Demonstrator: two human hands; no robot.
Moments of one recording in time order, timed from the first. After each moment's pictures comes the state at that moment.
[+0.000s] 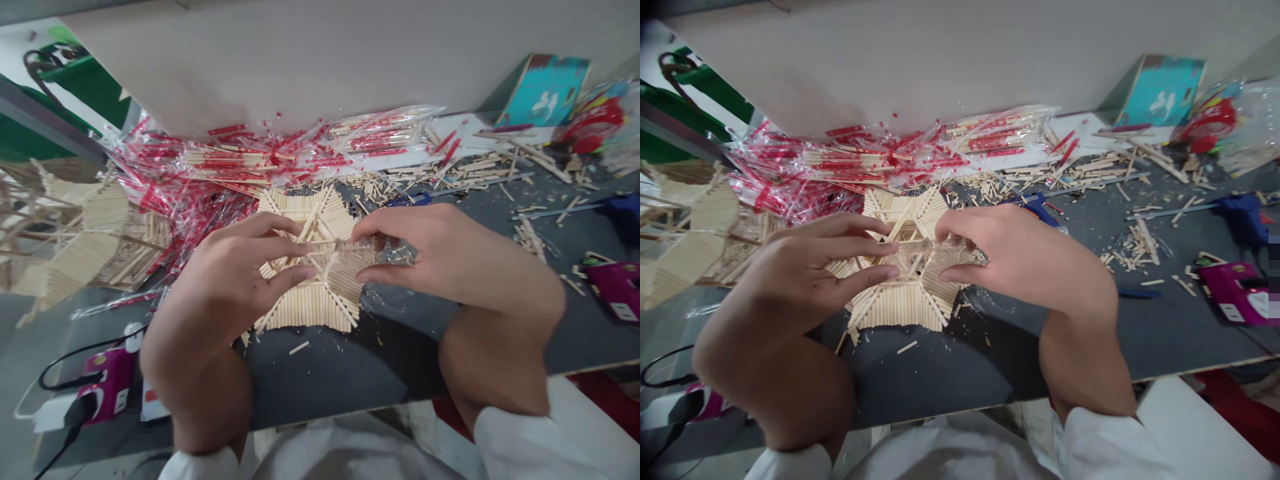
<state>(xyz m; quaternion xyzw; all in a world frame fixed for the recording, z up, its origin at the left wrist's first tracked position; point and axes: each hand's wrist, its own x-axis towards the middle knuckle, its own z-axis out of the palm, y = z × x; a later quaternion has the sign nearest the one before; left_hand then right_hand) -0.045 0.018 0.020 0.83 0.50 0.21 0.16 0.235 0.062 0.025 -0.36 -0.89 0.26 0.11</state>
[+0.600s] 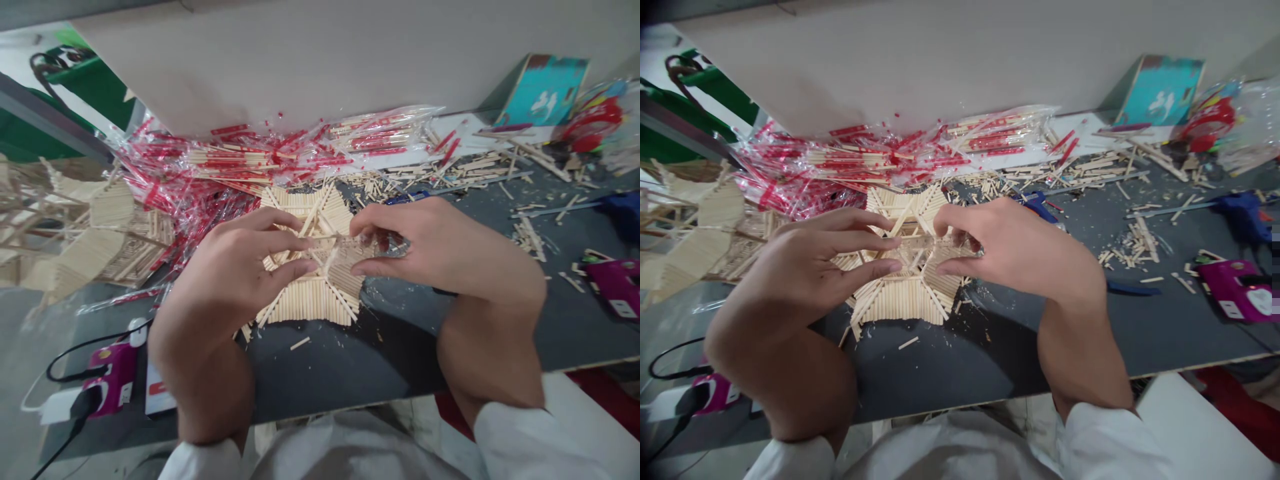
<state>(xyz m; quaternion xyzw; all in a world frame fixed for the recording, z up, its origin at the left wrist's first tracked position) -0.041 0.013 0.030 0.82 0.51 0.20 0.17 0.230 0.062 0.024 -0.38 -0.88 0.27 0.12</state>
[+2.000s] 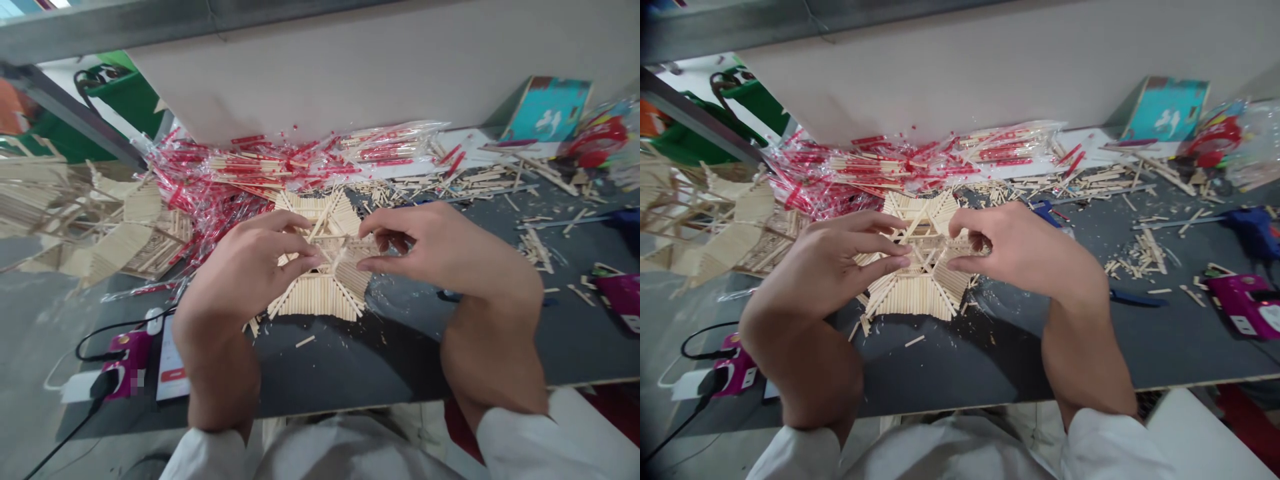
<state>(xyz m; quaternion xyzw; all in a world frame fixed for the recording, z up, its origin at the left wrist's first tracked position) -0.046 0.007 0.032 0.84 0.48 0.20 0.14 0.226 0.057 0.029 -0.40 -0.87 0.26 0.13</state>
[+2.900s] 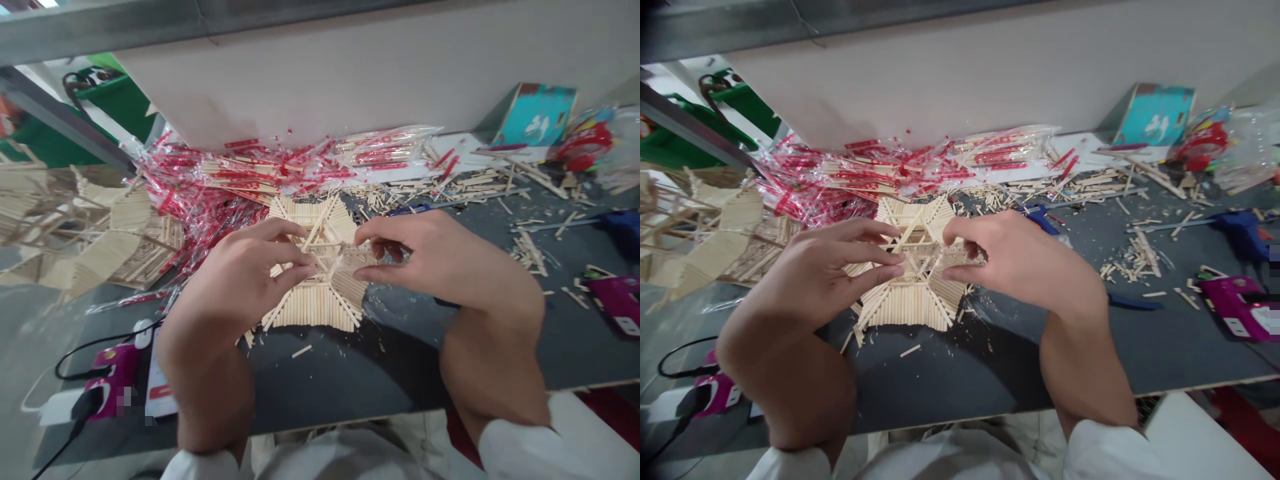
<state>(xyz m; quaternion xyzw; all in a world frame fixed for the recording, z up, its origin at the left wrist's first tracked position) -0.049 0.010 0.027 0.84 0.47 0.21 0.14 0.227 0.057 0.026 -0.40 -0.87 0.26 0.13</state>
